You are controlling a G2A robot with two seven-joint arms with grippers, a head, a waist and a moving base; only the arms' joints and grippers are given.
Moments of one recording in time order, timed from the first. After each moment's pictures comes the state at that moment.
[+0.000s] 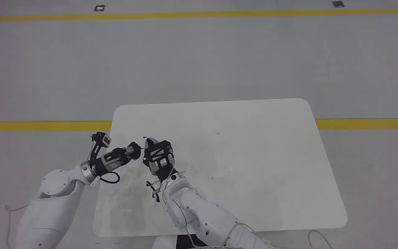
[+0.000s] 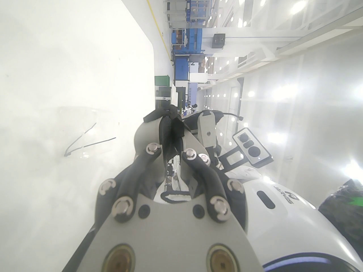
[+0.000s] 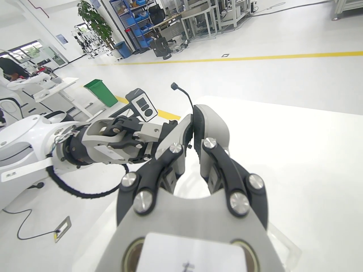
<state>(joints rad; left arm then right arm) 1.56 -0.95 -1.52 -1.36 -0.61 -0.34 -1.10 -1.34 -1.65 0.58 -1.40 -1.22 0.34 -0.14</state>
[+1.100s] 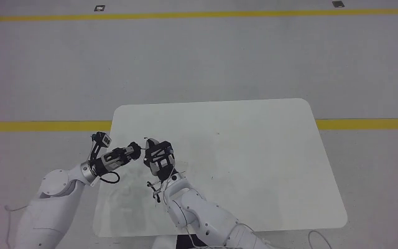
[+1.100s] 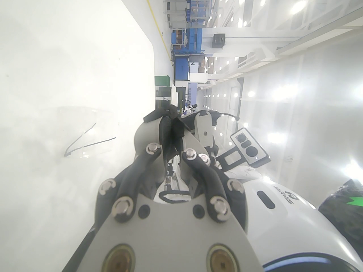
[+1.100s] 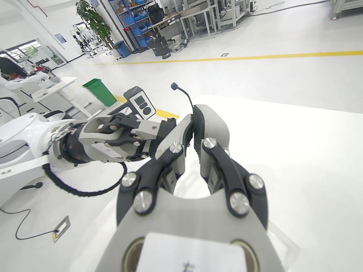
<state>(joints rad) 1.56 -0.95 -1.52 -1.36 -0.61 -0.34 -1.10 -1.34 -1.65 0.58 -1.39 -1.22 0.34 -0.14</state>
